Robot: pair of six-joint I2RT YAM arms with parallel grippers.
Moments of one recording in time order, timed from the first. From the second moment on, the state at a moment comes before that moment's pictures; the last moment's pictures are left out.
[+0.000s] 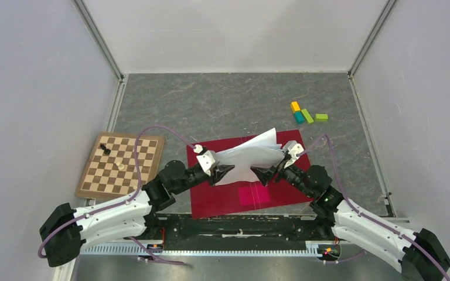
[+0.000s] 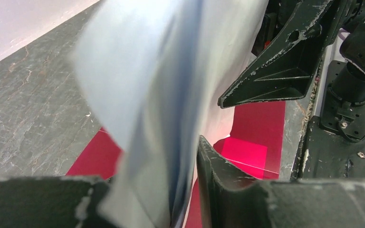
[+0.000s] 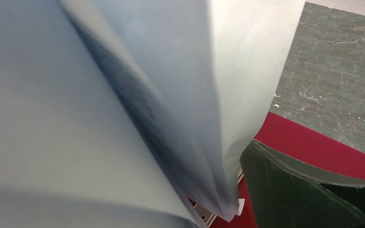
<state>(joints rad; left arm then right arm) -0.97 0.86 0.35 0.49 0.10 0.06 0.76 0.66 0.16 0.50 -0.09 0.13</state>
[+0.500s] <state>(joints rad) -0.97 0.82 0.35 0.44 0.07 0.06 0.76 0.71 0.21 0.50 -0.07 0.12</state>
